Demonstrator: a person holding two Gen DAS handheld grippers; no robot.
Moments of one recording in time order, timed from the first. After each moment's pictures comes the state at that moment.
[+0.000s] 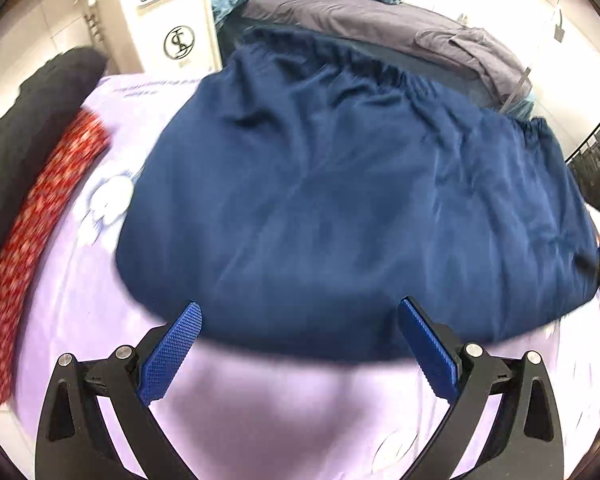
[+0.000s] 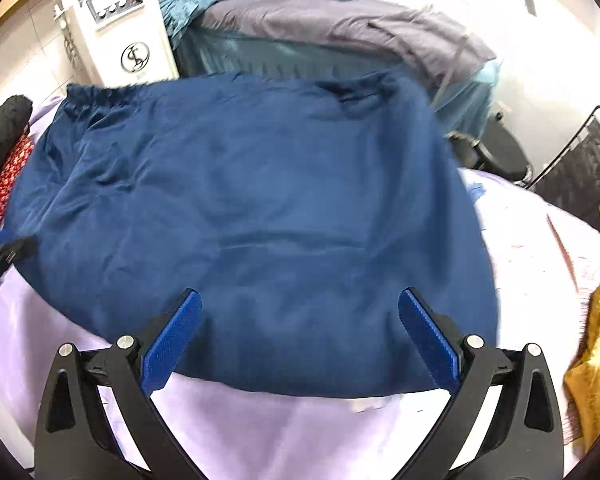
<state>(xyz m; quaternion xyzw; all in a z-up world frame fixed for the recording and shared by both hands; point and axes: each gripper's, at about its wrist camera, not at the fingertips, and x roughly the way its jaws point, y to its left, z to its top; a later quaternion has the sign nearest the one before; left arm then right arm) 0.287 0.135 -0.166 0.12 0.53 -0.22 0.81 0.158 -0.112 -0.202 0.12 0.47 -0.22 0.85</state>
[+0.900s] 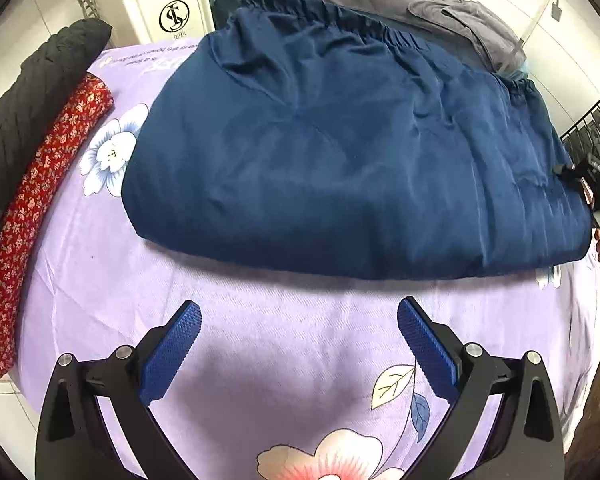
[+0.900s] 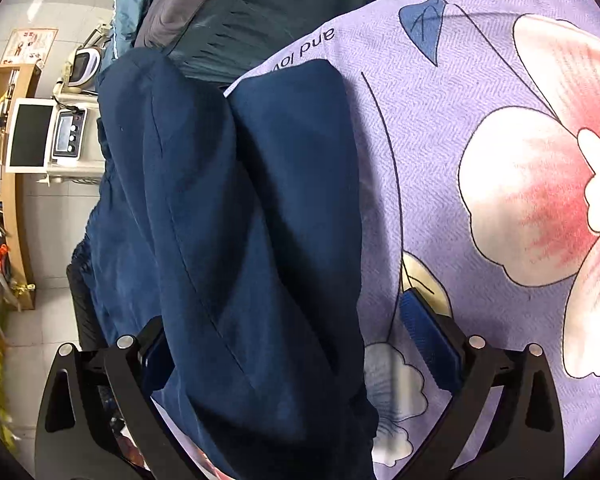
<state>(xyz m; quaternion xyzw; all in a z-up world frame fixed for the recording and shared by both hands) 0.252 0.147 -0.163 0.13 0.58 -0.22 0.78 0.159 -0.319 -0.320 0.53 0.47 -0.06 0.71</state>
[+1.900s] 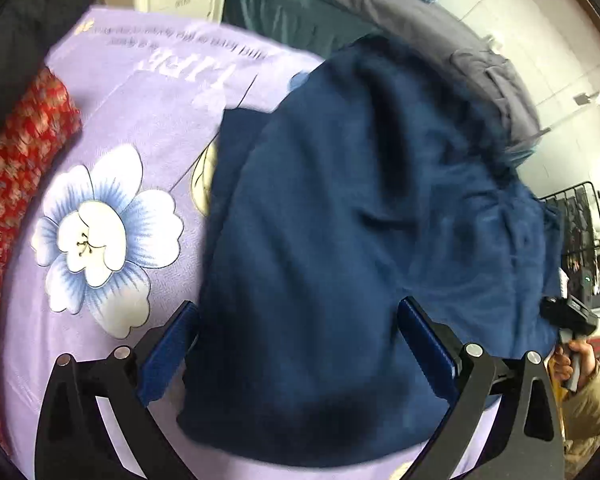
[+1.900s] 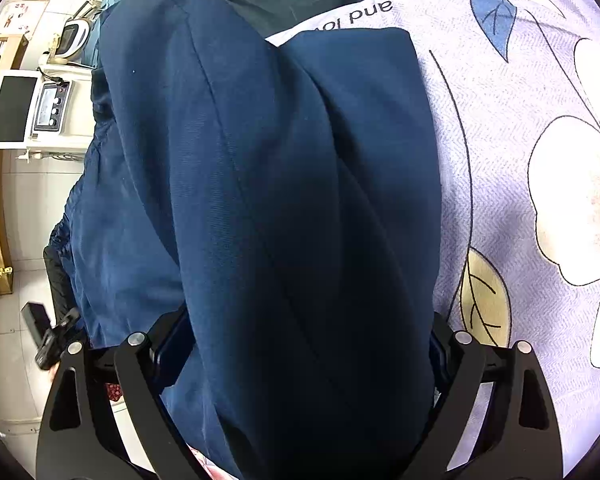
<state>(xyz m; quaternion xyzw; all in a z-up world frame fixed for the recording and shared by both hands) 0.447 0.173 -0.204 -0.01 0.64 -0.26 0.73 0.212 -0.267 -0.316 0.48 0.53 -0.08 0.69</state>
